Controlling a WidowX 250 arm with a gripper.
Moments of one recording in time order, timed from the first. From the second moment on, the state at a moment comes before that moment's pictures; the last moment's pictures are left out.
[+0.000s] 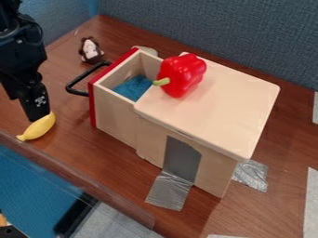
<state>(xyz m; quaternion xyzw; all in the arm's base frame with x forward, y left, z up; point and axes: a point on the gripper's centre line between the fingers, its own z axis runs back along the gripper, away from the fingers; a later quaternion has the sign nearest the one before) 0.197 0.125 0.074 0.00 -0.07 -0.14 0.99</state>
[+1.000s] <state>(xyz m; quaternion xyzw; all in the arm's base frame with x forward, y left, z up) 0.225 0.165 -0.006 0.01 -0.05 -0.02 1.00</state>
